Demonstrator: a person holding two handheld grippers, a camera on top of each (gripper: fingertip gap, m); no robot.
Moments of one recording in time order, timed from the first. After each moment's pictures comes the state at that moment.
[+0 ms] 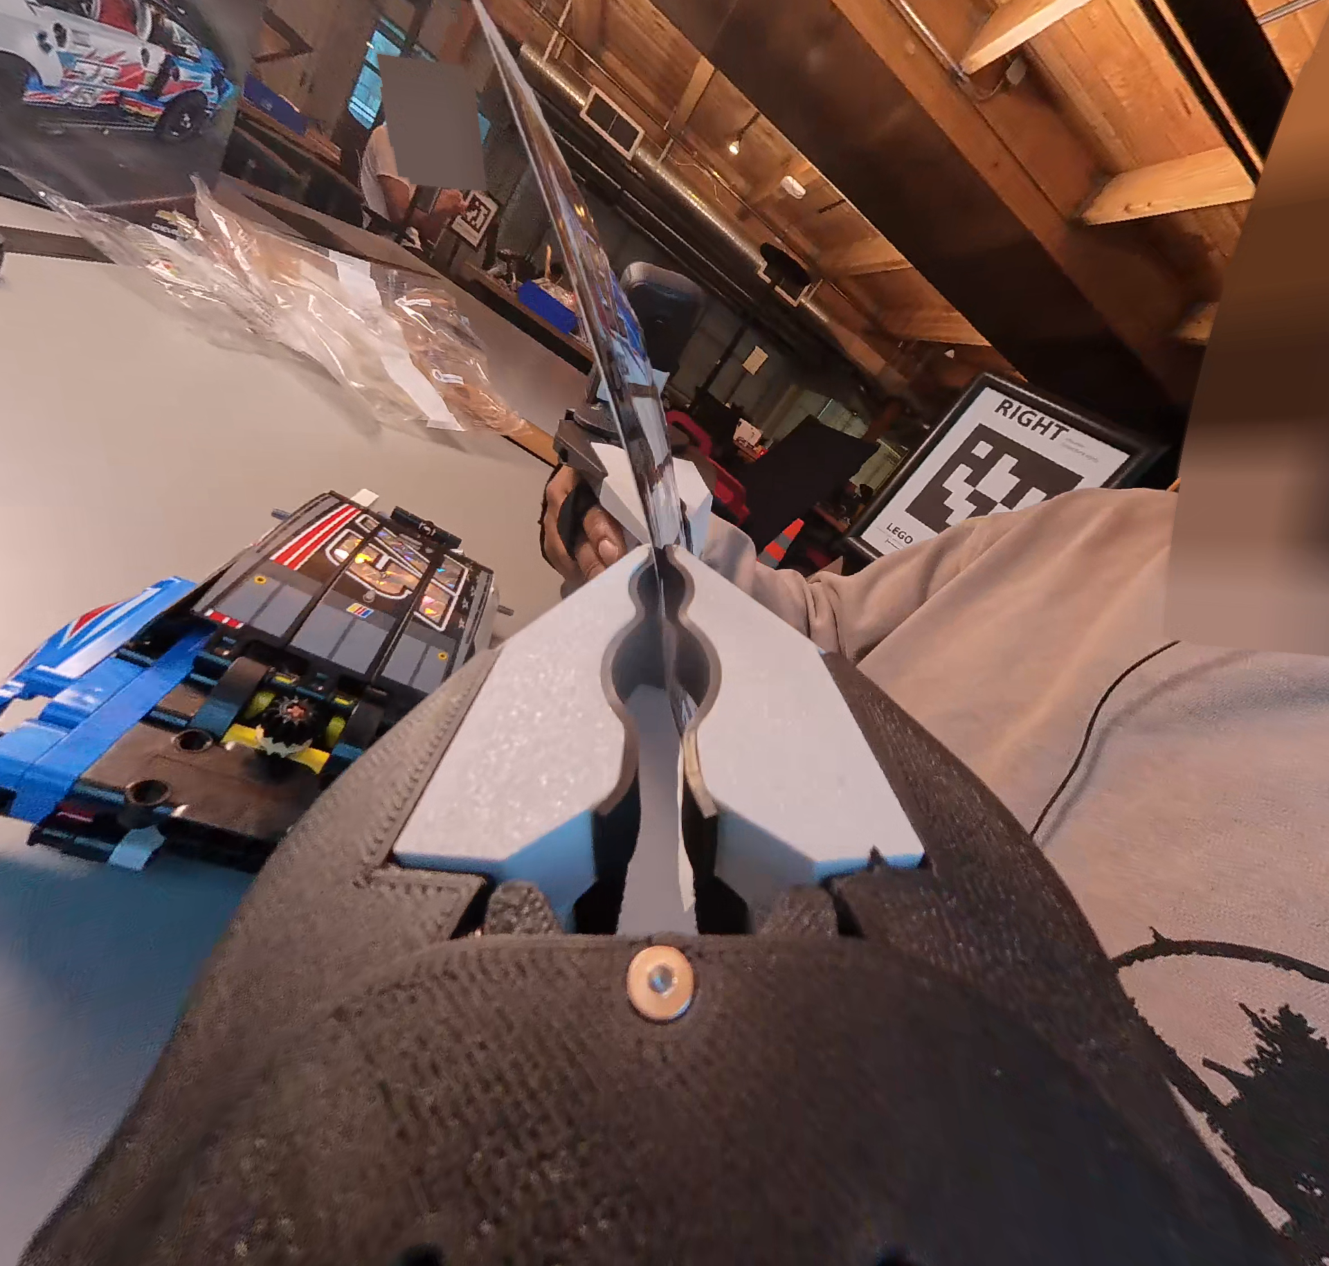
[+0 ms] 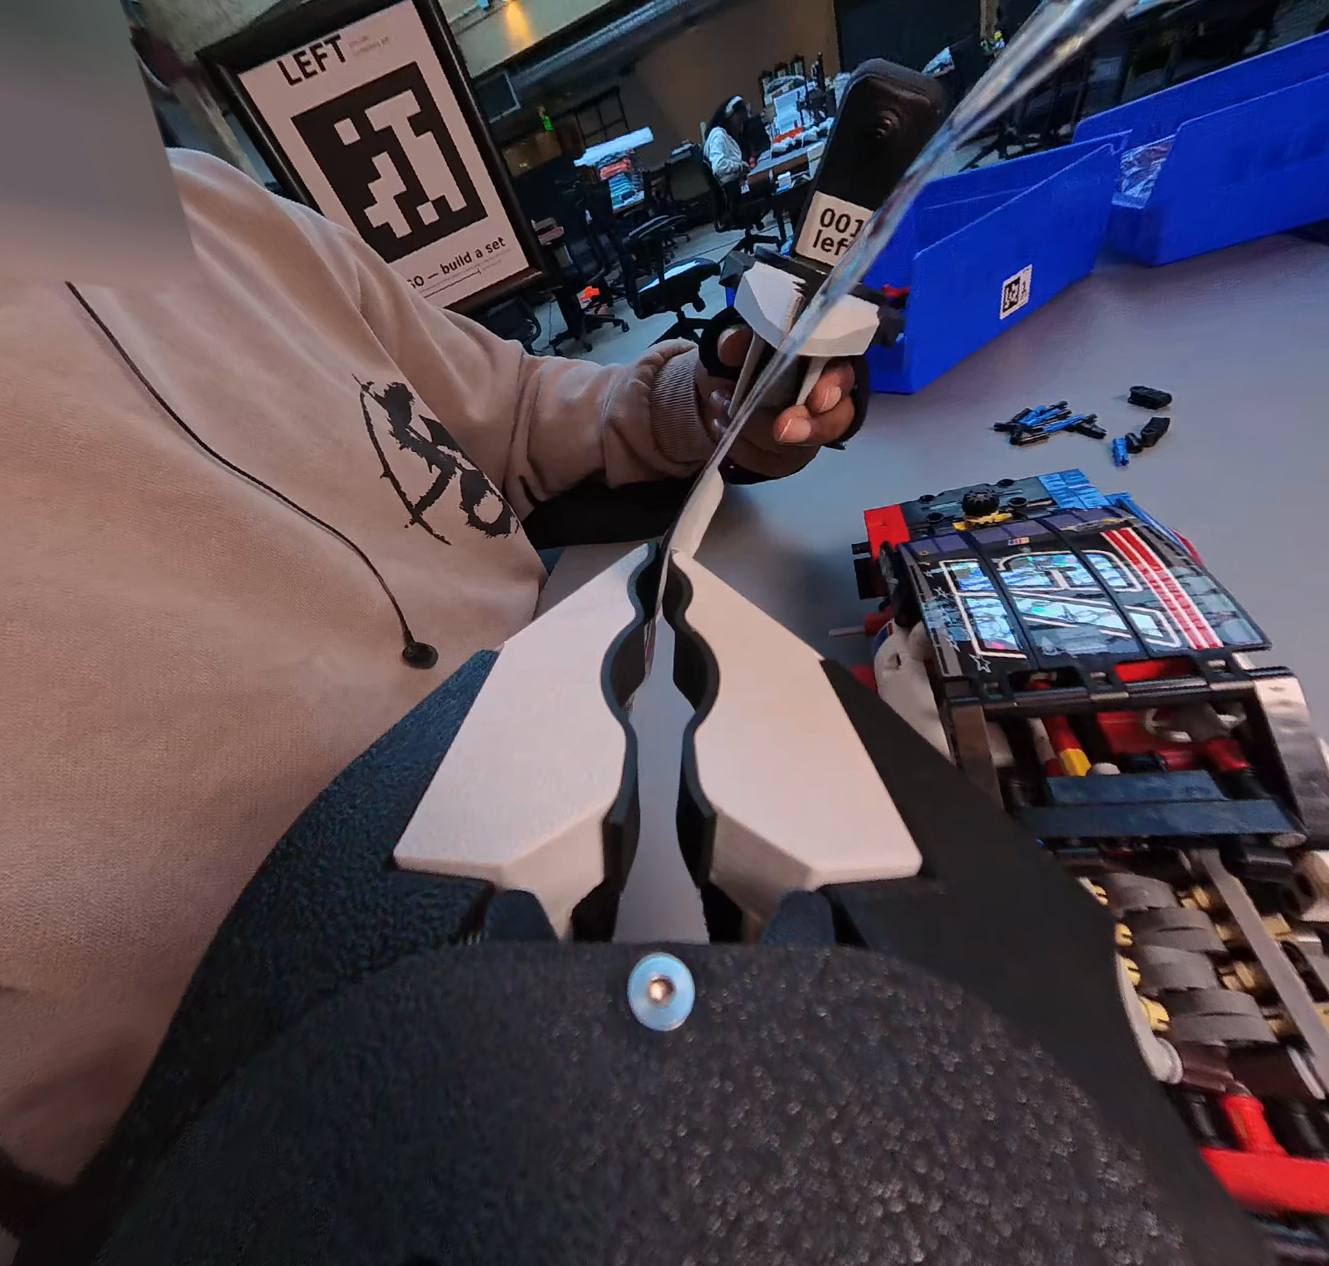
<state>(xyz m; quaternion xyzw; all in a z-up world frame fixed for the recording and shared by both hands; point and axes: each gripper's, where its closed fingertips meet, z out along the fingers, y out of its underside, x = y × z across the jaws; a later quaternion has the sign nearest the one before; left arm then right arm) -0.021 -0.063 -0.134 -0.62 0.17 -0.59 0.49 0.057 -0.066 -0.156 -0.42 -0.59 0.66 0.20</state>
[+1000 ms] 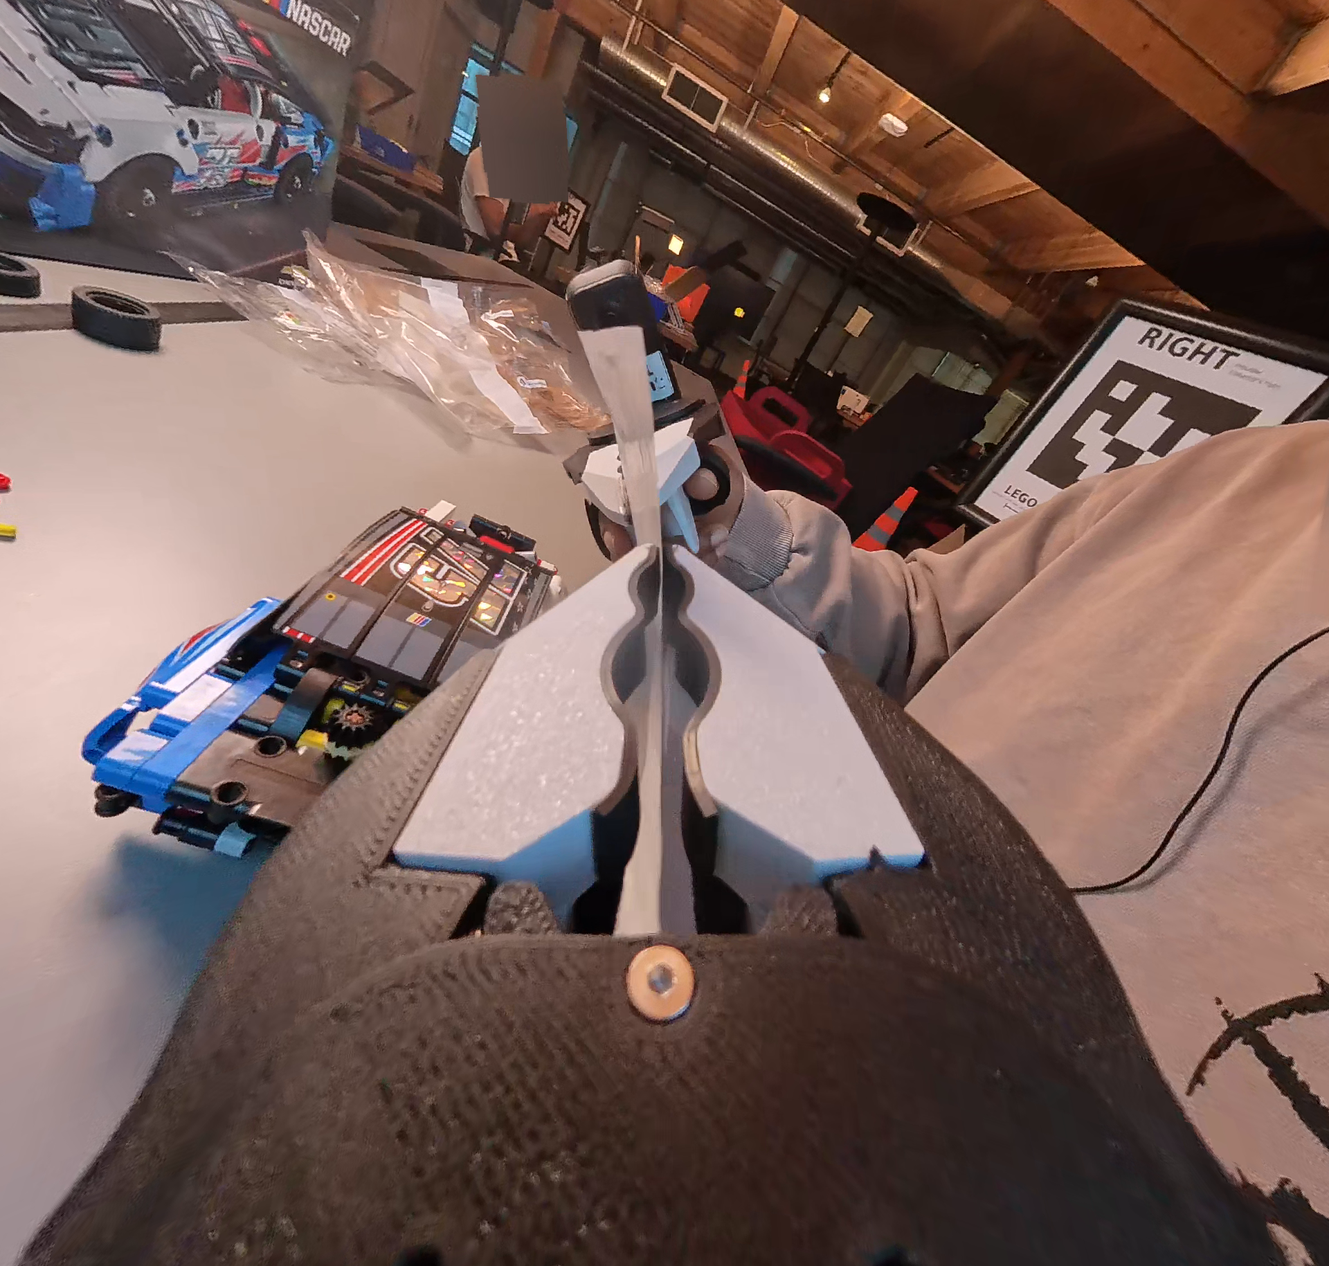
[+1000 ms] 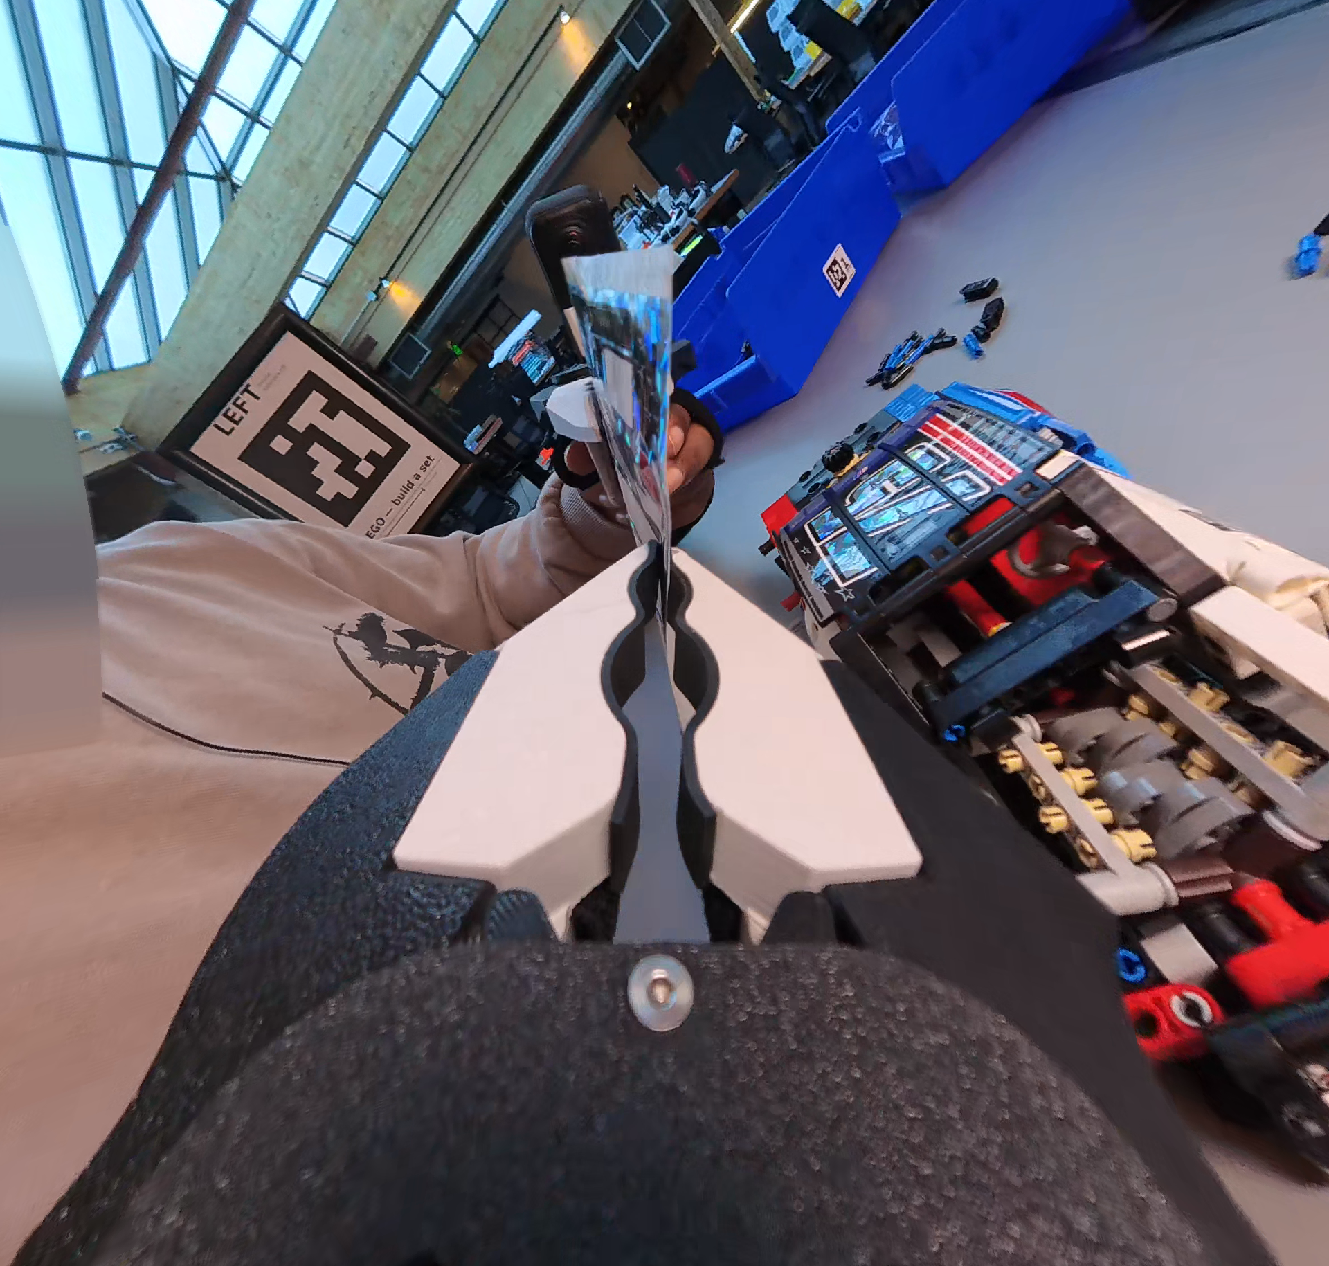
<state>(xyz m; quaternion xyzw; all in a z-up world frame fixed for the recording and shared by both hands) -0.015 -0.057 -0.139 -0.65 0.19 -0.51 0.53 0.041 -0.021 -0.163 -0.58 -0.41 0.69 0.13</state>
